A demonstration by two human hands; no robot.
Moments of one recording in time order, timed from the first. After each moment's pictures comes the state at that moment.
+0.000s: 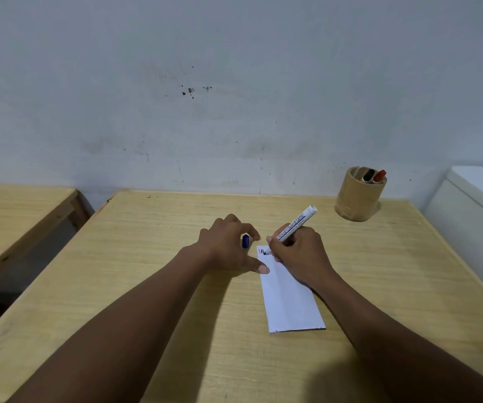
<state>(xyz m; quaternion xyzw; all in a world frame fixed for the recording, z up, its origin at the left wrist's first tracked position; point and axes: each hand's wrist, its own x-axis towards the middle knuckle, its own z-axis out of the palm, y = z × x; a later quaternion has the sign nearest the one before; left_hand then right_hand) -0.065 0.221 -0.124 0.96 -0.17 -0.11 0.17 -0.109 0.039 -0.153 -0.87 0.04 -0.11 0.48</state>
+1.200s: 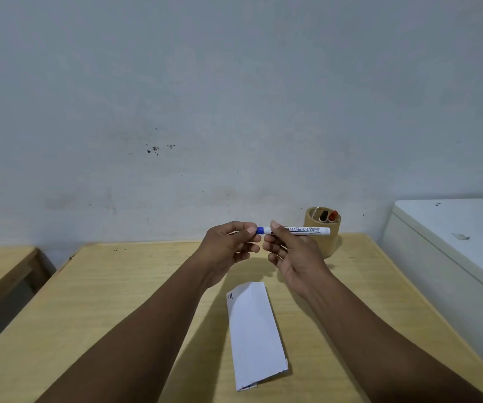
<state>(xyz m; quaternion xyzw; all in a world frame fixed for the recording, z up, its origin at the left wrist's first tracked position) -0.043 0.157 -0.068 0.62 -0.09 -0.17 0.76 -0.094 0.003 -0.072 -0.50 0.13 -0.08 0.85</state>
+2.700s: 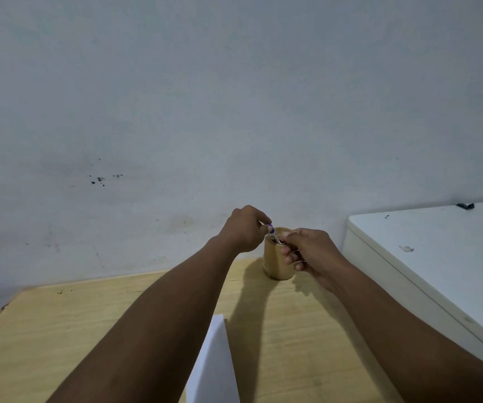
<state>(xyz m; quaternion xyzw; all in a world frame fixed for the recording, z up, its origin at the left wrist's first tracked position) 0.014 0.022 -0.015 0.90 -0.29 0.01 0.33 -0.091 -0.119 -0.039 -0.70 0.15 -0.10 0.68</state>
